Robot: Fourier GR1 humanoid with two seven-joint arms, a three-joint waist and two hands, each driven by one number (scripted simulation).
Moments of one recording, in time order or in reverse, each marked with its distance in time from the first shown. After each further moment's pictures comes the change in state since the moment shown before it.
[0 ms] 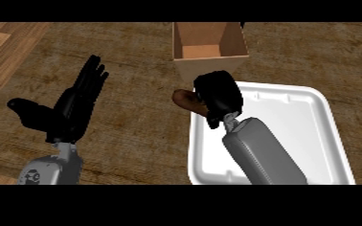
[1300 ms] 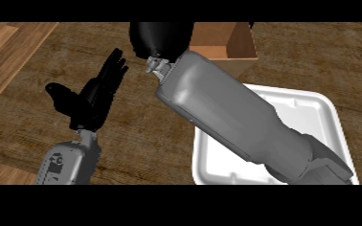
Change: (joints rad) left arm -0.100 -0.038 -0.054 0.095 -0.037 0.006 0.002; right arm -0.731 0.014 0.109 0.232 -0.142 -0.339 0.756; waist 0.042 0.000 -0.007
